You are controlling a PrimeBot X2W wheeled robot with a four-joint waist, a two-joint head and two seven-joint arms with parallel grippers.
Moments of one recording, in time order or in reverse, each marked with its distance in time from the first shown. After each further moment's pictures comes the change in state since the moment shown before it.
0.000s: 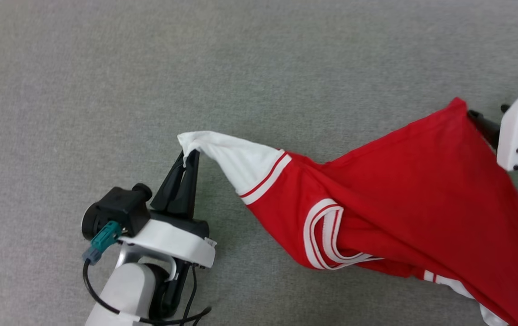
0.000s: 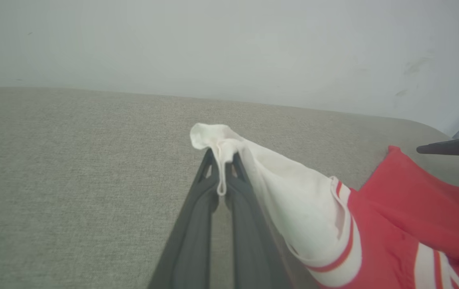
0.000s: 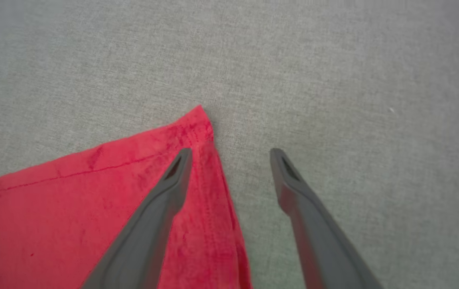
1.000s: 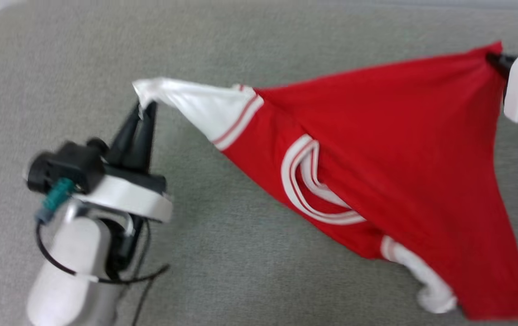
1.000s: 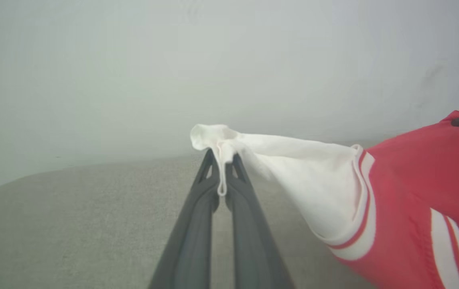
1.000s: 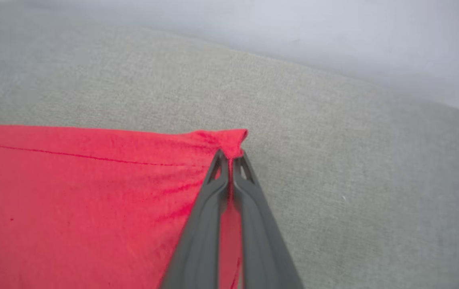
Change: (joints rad) left arm -0.158 0.109 0.049 0.063 0.031 -0.016 -0.034; right arm -0.241 -0.065 0.202 0.162 0.112 0.000 -0.105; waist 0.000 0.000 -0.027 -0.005
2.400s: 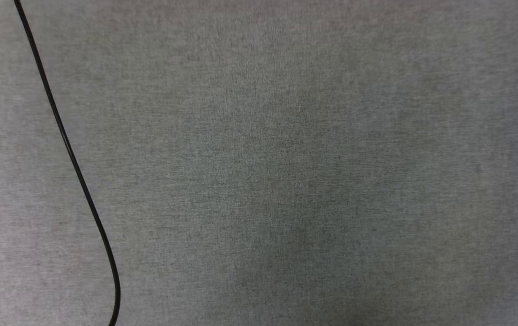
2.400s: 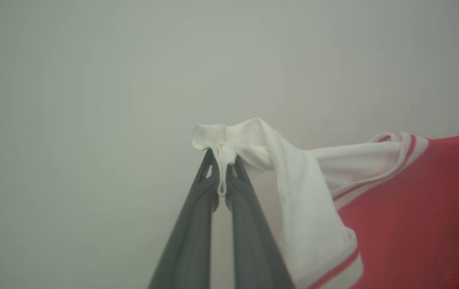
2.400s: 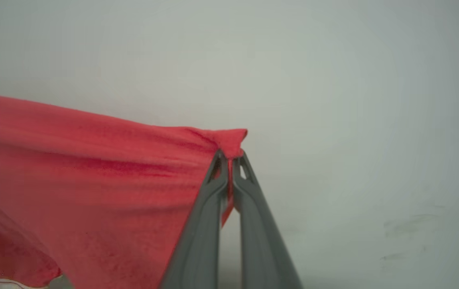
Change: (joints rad) left arm -1.178 0.164 0.054 0.481 -0.014 -0.062 0.138; right arm -0.636 0.202 -0.354 0.014 -0.402 0.001 -0.337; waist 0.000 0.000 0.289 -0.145
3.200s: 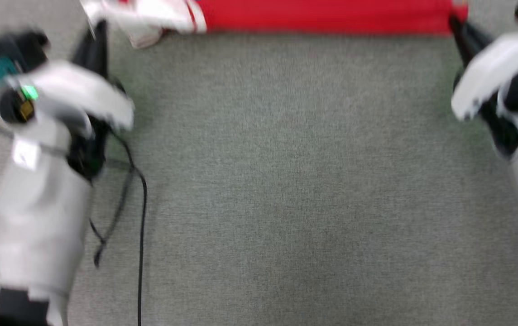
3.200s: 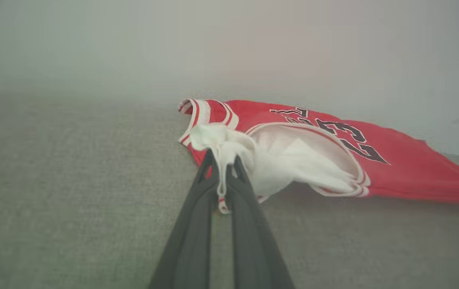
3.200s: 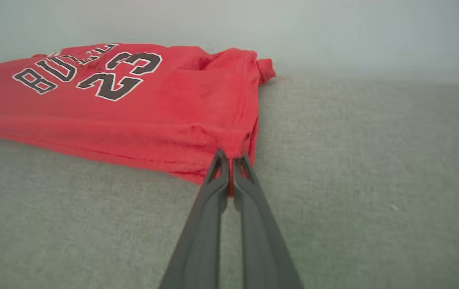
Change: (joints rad) left arm 0.655 -0.100 -0.130 0.172 -0.330 -0.015 -0.156; right arm 0.598 0.000 0.283 0.171 0.287 0.000 -0.179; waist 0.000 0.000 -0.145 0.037
